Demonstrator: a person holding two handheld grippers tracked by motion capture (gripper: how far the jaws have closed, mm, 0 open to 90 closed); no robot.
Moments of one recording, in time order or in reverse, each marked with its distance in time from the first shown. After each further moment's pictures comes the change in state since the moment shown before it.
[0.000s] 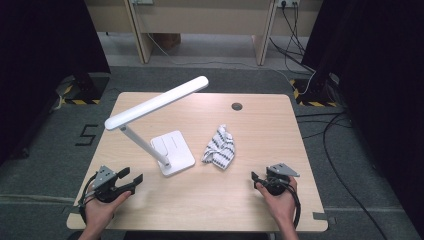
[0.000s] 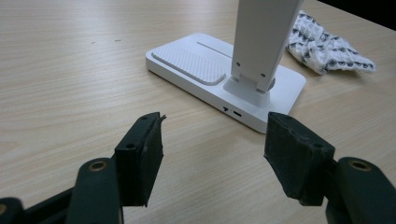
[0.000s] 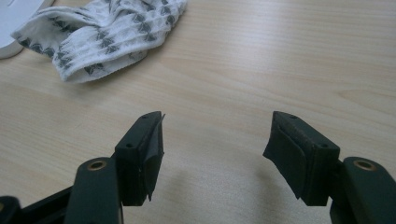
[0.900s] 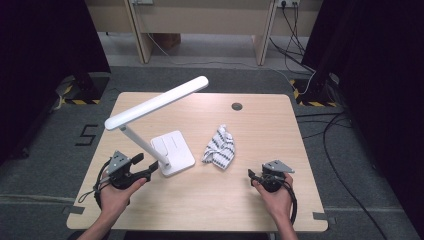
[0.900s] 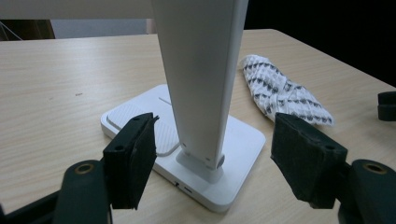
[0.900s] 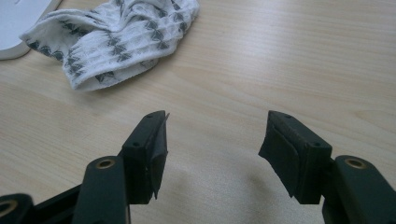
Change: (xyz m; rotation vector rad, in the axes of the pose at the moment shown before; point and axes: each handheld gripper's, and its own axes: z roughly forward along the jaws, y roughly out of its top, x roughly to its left) left arm -0.036 0.052 0.024 -0.074 -0.045 -0.006; right arm 0.009 0.010 0.007 0.012 0.011 -0.041
